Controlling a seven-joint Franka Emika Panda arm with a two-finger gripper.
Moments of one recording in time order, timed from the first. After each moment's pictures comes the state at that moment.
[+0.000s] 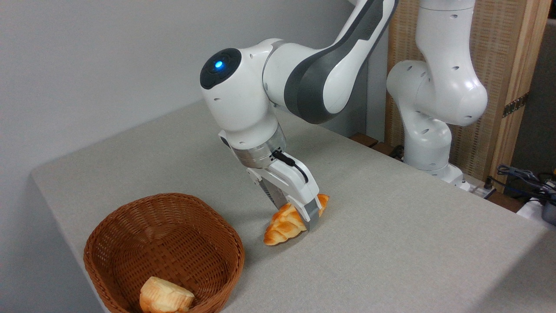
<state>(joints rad) -0.16 -0.05 0.15 -2.15 -0.04 1.81 0.78</state>
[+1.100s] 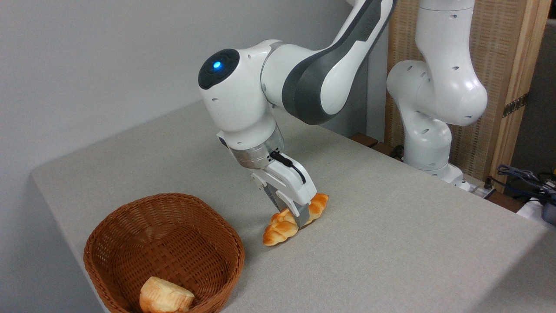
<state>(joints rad) -0.16 -0.04 0.15 -2.15 -0.04 1.82 0.78</state>
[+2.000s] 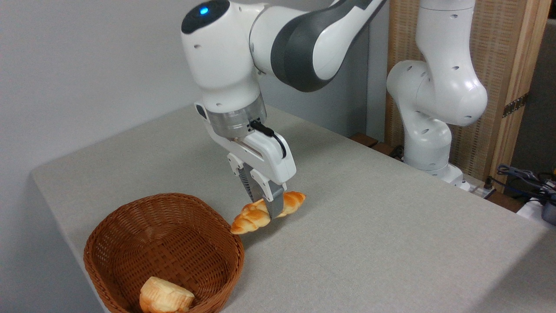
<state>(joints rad) -0.16 -0.05 0.15 -2.00 -0.04 1.82 0.78</state>
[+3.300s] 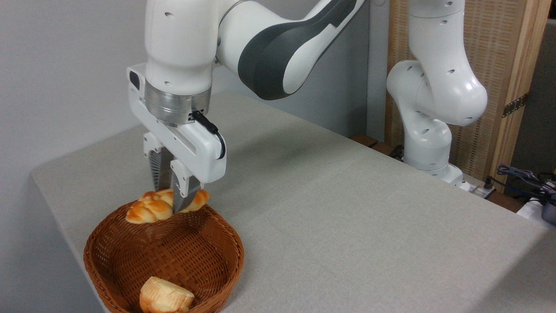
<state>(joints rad) -0.16 0.11 0.16 -1.75 -0.39 2.03 0.79</state>
